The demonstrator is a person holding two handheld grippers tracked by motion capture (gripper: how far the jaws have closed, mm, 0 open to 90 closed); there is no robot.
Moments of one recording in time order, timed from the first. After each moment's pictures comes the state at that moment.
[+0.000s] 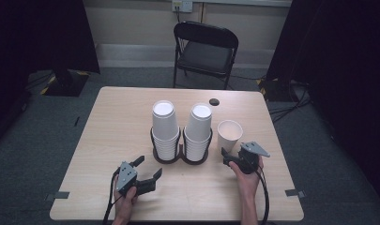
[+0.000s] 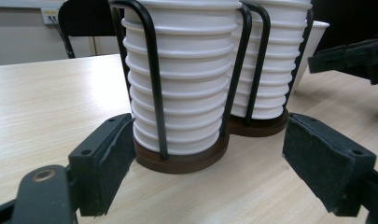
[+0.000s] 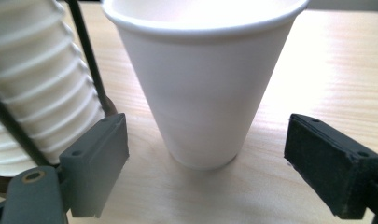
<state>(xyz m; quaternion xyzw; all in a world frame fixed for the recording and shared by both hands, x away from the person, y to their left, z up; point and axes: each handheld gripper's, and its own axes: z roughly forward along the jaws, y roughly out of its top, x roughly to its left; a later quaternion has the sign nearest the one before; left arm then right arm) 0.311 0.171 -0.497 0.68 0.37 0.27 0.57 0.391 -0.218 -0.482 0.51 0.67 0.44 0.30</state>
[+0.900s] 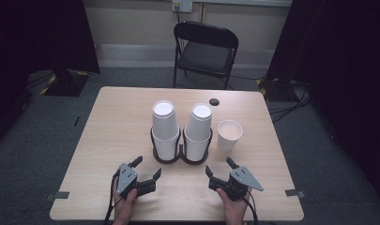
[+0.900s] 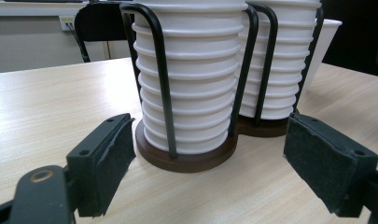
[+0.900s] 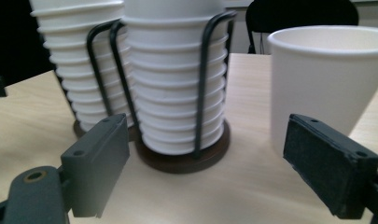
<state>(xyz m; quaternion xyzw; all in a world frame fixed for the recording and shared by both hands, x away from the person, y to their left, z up) 0.305 0.169 -0.497 0.67 0.38 0.30 0.56 0.306 -0.168 -0.481 0.44 0.65 0.54 0.31</state>
